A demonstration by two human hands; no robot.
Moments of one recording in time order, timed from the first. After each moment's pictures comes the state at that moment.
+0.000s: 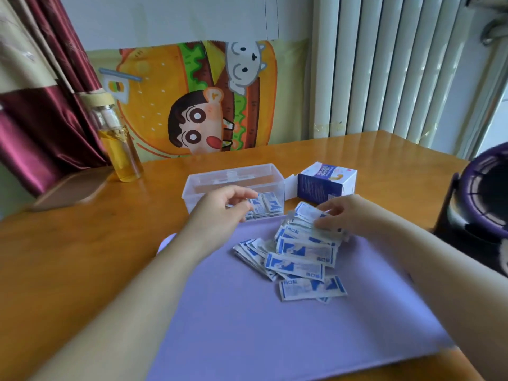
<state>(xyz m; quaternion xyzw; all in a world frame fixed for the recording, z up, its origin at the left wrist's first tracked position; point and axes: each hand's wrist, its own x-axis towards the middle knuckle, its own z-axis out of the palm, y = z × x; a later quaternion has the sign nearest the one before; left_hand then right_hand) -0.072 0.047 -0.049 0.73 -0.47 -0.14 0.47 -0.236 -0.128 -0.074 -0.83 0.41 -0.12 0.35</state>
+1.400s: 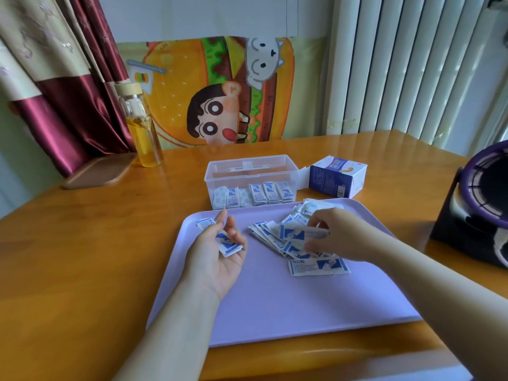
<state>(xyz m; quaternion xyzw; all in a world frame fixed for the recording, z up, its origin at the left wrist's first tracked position) -0.105 0.099 -0.088 0.31 0.05 -0.41 0.86 -0.240 -0.053 -0.077 -0.93 0.31 -0.07 0.21</state>
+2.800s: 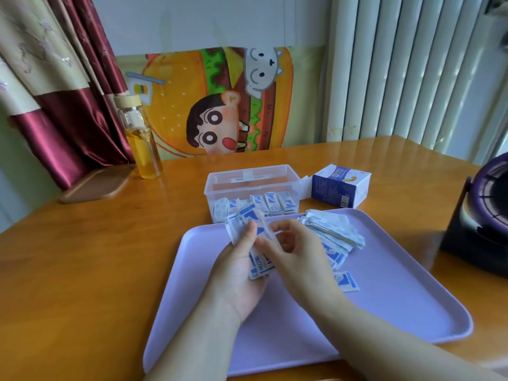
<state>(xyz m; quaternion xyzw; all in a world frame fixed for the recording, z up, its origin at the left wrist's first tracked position) -0.122 0.084 -0.087 0.38 -0.16 -0.46 0.78 -0.193 0.023 -0.096 -0.71 0.25 -0.38 0.54</state>
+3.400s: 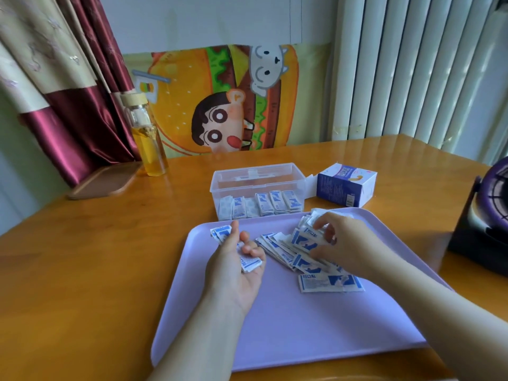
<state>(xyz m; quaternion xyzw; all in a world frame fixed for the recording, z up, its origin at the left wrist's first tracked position) -0.107 0.080 -0.095 0.31 0.05 -0.40 0.86 -0.228 -0.055 -0.088 -0.89 0.36 -0.15 0.21</state>
